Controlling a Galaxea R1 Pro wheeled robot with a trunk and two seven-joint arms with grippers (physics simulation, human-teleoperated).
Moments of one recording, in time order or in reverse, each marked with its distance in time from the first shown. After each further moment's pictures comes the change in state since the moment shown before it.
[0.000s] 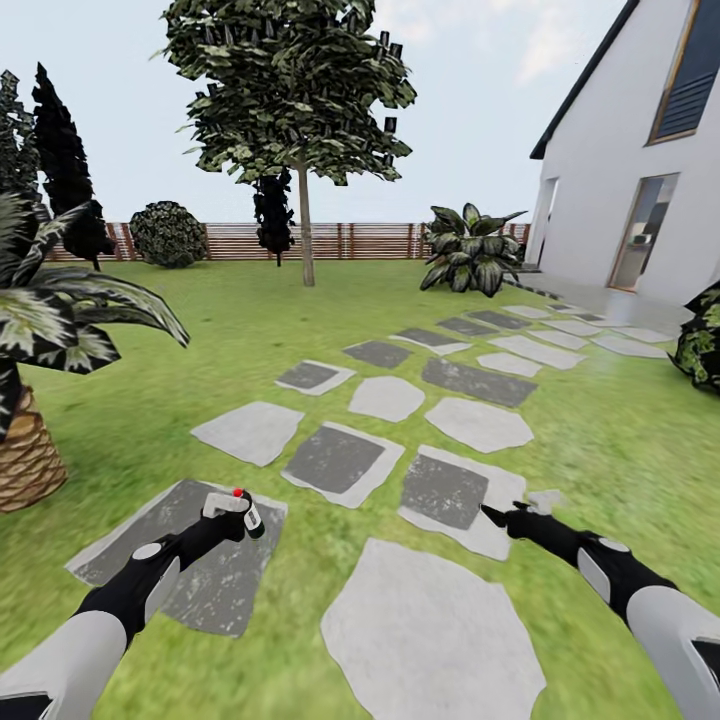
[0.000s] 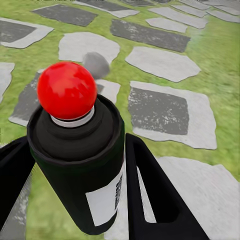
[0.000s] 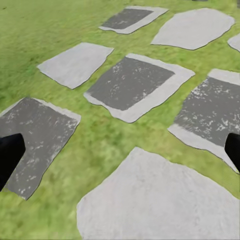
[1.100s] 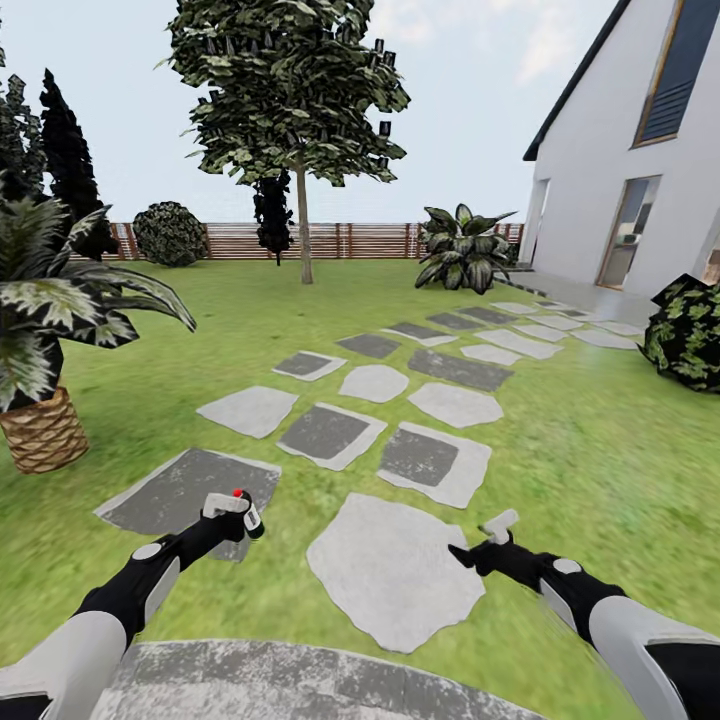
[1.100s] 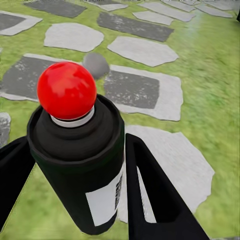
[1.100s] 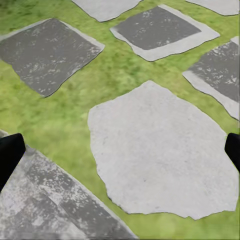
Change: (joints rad) left arm 0.000 0.000 -0.001 0.000 -0.001 0.001 0.002; right arm 0.003 0.102 0.197 0.129 0.139 -0.181 -0.092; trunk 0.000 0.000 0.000
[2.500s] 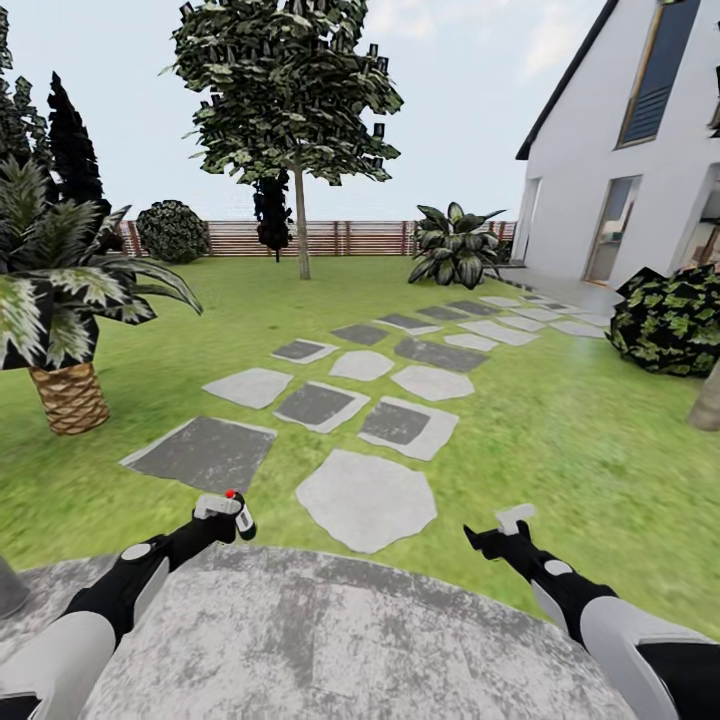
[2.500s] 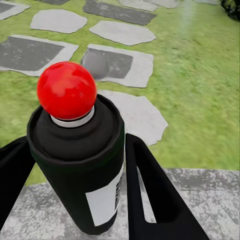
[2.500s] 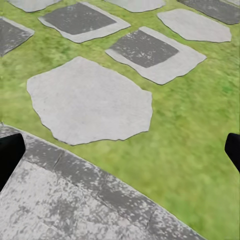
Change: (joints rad) left arm 0.000 0.030 0.002 0.002 -0.010 0.001 -0.023; right arm 0.000 0.026 0.004 0.008 0.004 -0.062 -0.365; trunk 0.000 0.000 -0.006
